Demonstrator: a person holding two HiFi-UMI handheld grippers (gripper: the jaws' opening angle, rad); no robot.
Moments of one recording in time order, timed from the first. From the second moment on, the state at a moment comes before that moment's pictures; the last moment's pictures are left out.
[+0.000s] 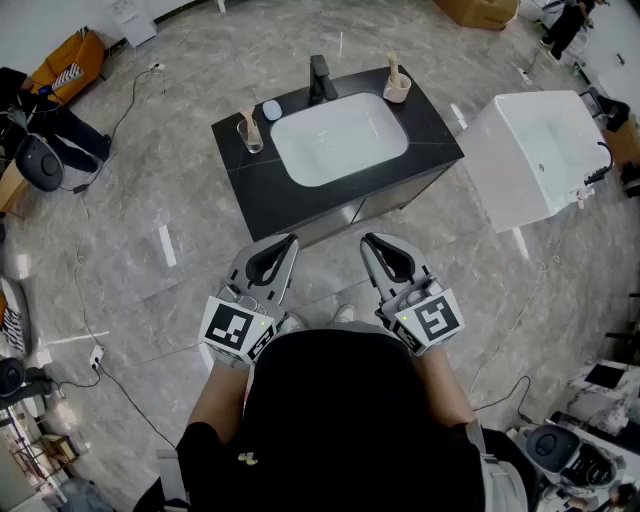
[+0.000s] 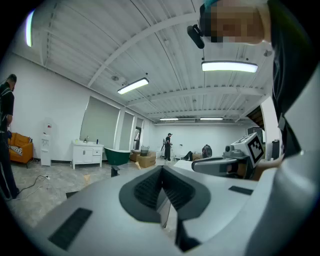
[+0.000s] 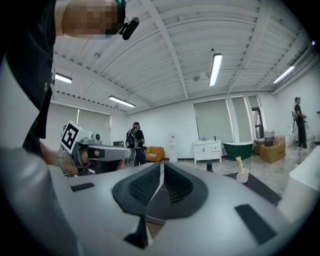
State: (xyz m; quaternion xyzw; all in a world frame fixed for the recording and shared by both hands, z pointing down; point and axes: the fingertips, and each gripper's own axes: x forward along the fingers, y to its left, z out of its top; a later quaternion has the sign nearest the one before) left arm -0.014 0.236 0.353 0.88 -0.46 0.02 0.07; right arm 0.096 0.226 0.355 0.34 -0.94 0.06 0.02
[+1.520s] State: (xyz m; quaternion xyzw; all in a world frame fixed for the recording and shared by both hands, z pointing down) left arm -0.015 0.115 0.393 0.85 -0.51 0.03 0.13; right arm 0.137 0.107 0.380 0.35 -0.93 0.11 0.00
